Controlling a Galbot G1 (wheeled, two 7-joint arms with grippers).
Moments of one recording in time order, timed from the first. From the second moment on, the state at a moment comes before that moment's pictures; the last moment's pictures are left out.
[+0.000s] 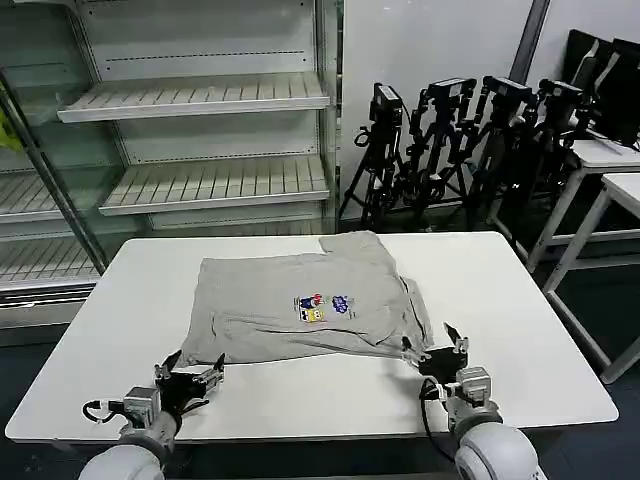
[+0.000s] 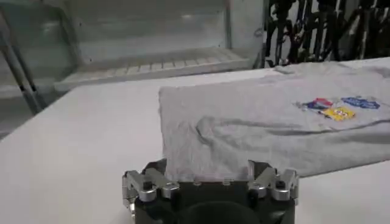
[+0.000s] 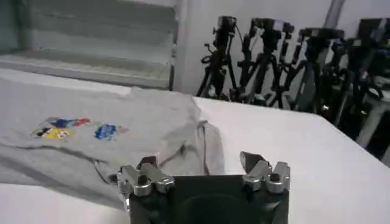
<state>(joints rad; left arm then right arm) 1.42 -1.13 -0.50 -2.09 -0.44 0.55 -0.23 -1.31 1.17 0.36 2.07 0.33 -0.53 0.25</state>
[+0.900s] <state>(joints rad) 1.41 -1.14 -0.51 -2.05 -0.50 0.55 -0.24 -1.32 1.19 0.37 2.05 0.42 -0.53 0.24</state>
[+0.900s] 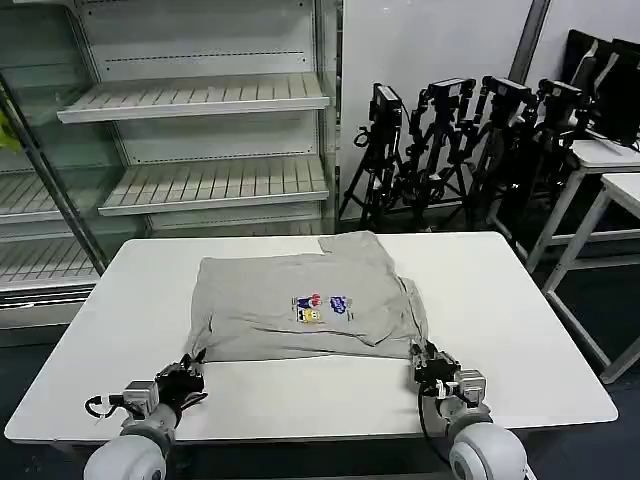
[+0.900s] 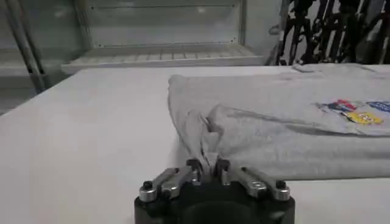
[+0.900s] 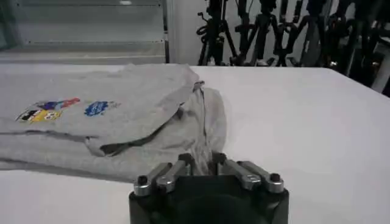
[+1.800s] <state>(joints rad) 1.72 -1.17 -0.59 -2.34 -0.46 0.55 -0.25 -1.69 1.18 0.45 2.37 0.31 -0.52 0.25</state>
